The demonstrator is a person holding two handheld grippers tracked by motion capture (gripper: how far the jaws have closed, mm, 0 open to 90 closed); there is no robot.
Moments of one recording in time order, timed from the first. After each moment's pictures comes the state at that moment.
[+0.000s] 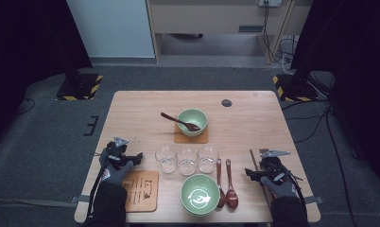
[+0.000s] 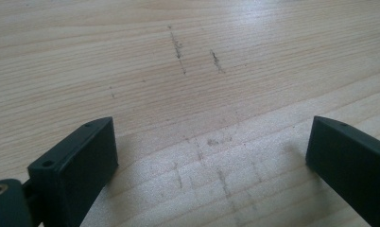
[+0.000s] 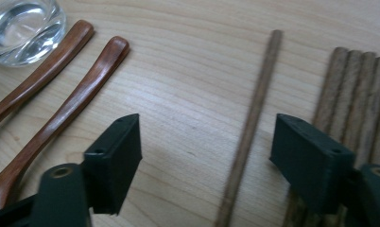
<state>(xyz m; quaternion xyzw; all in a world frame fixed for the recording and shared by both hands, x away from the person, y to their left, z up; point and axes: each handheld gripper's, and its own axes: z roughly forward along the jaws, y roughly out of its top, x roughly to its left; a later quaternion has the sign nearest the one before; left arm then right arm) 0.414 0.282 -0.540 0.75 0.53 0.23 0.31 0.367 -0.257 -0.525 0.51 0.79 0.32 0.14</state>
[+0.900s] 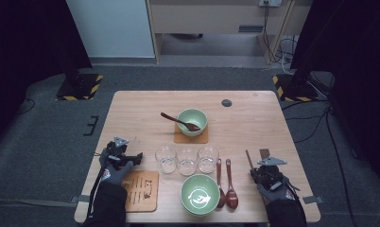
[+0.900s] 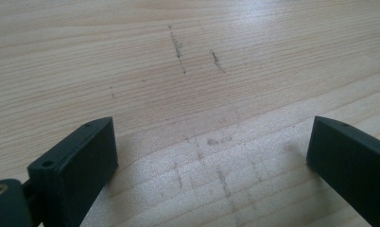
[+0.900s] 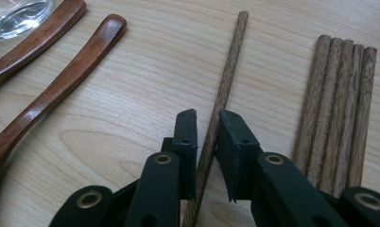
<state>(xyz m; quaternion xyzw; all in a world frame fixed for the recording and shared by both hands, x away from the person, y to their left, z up) 0.414 0.282 -0.540 0.75 0.53 0.23 0.31 0.343 -0.244 -0.530 0.51 0.79 0.29 0.20</state>
